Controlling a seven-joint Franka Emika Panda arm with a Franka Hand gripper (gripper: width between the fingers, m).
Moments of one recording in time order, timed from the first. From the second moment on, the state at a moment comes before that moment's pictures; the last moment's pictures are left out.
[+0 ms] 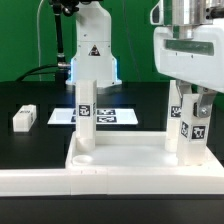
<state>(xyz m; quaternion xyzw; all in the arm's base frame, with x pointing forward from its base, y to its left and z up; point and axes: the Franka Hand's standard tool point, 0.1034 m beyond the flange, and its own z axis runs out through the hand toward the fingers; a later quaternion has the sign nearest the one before) 0.646 0.108 0.106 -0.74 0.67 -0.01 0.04</state>
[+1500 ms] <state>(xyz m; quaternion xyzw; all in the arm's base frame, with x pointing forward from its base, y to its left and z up) 0.644 0.108 0.108 -1.00 -0.01 -0.03 -0.01</state>
